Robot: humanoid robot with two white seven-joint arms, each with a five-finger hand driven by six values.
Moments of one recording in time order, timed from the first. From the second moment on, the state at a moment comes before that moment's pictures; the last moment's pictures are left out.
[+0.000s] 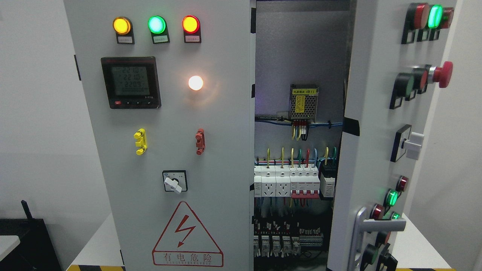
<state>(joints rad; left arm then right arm) 0.92 0.67 0.65 -1.46 1.27 -0.14 -0.85 0.09 0.12 0.15 -0.05 -0.05 -0.09 0.10</state>
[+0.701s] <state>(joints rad) 0.90 1.08 0.83 -1.56 1.55 -0.09 -0.93 0.09 0.12 0.15 -0.05 -0.05 -0.09 0.10</state>
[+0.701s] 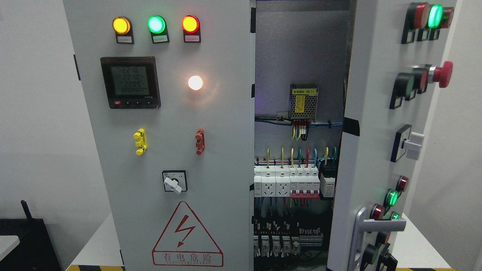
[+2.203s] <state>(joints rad) -0.07 1.46 0.12 -1.70 1.62 -0.09 -0.93 0.09 0.12 0.15 -0.05 -0.05 -0.09 0.10</state>
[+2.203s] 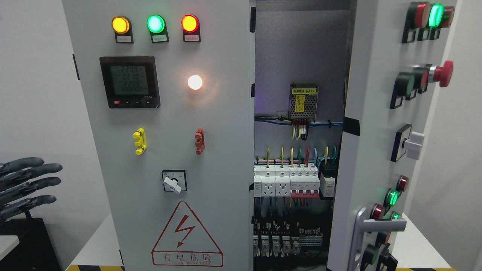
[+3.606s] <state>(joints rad) -0.86 1.26 -0.69 -1.79 1.60 0.08 -0.77 0.09 0.12 0.15 -0.05 -0.05 -0.09 0.10</state>
